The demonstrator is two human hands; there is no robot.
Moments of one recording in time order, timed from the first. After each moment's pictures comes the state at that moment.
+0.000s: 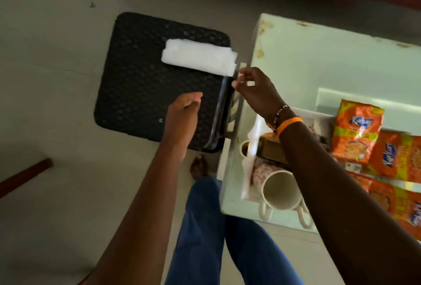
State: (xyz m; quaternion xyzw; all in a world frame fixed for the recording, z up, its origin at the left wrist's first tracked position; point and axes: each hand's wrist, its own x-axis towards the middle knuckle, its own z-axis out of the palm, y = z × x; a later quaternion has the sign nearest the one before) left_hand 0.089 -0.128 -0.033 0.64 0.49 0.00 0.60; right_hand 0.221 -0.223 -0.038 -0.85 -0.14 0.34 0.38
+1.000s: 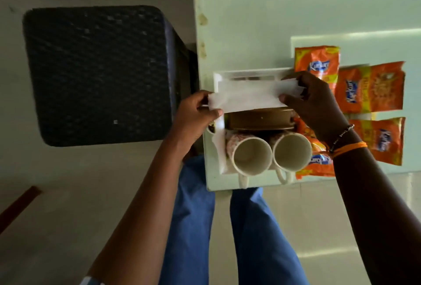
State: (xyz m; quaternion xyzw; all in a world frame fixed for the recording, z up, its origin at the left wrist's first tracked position) left_hand 0.118 -0.203 -0.046 0.65 0.34 -0.16 0.66; right_hand 0.219 -0.400 -0.014 -0.87 -0.02 0.28 0.41
